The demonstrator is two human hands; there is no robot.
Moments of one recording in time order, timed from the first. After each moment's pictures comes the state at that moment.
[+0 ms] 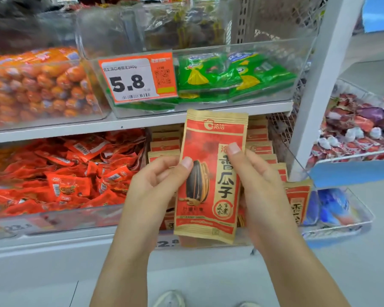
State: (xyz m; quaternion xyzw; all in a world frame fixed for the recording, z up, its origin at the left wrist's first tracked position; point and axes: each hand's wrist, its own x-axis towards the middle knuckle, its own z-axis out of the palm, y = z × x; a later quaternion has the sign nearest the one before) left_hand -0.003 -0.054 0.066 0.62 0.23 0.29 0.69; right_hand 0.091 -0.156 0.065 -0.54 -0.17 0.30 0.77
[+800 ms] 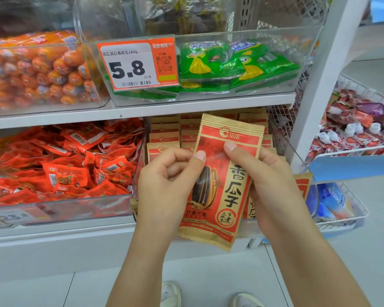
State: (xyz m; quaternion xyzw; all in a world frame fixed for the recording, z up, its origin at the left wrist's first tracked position) left_hand 0.007 -0.069 0.056 0.65 0.25 0.37 0.61; right_hand 0.096 -0.166 0.069 -0.56 -0.17 0.30 0.75
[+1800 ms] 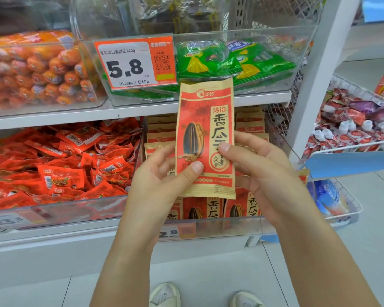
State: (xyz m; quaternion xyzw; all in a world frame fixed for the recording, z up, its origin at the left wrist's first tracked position) left_hand -0.005 -0.046 0.047 0.64 0.20 0.28 0.69; right_hand 0.110 -0.165 0.066 -0.56 -0.22 0.33 0.72
